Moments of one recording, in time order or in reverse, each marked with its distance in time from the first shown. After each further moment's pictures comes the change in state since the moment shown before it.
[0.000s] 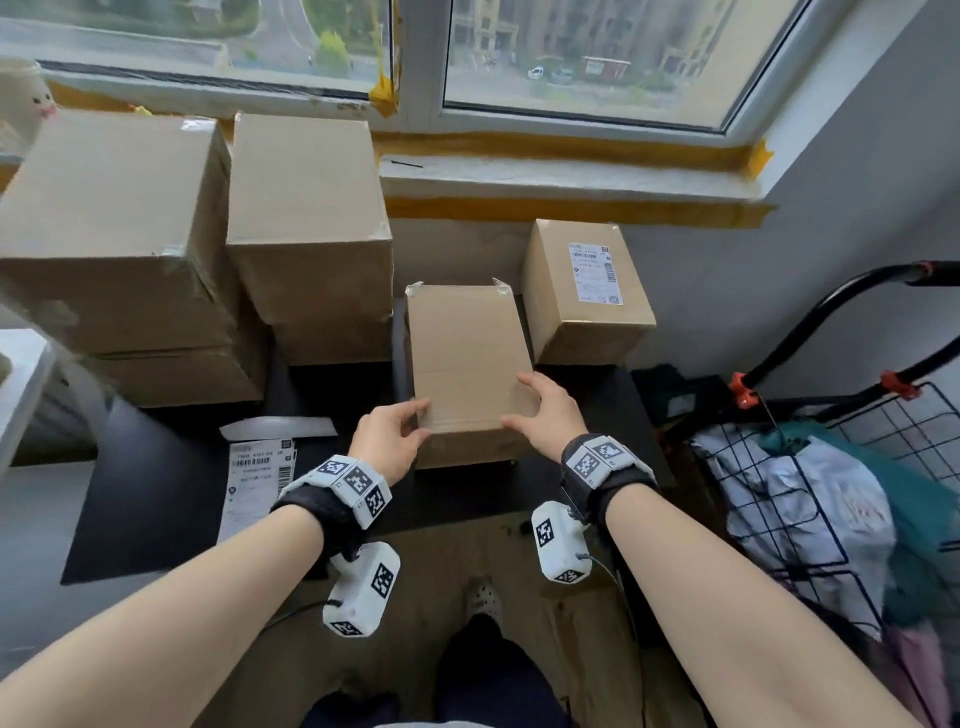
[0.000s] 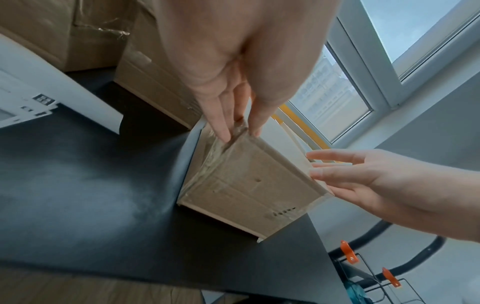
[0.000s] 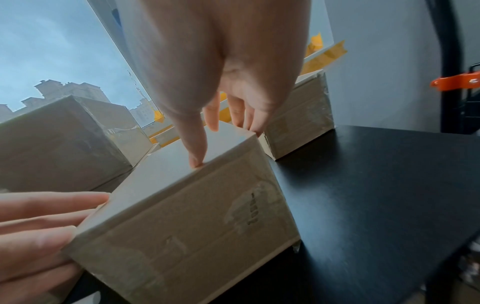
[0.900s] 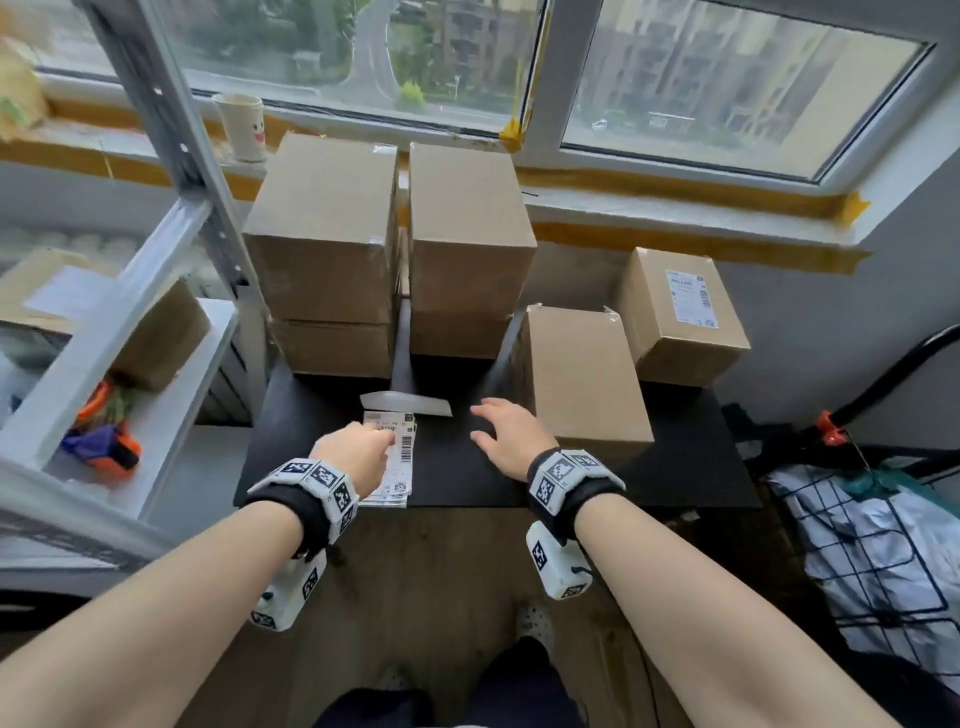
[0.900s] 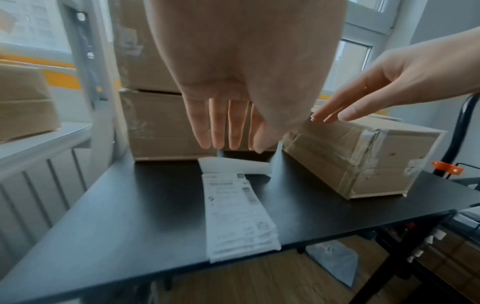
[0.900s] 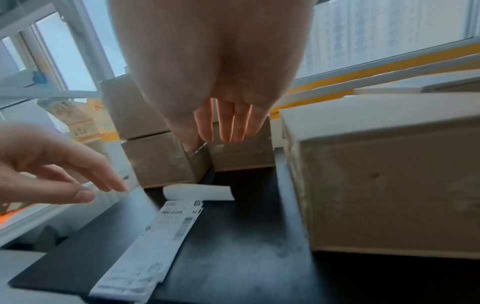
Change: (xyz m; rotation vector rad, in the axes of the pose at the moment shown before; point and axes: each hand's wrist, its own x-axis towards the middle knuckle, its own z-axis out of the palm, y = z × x) left_hand -0.078 -0.103 -0.135 0.838 -0.160 0.018; right_hand -0.066 -0.122 0.119 -0.450 -0.278 -0.360
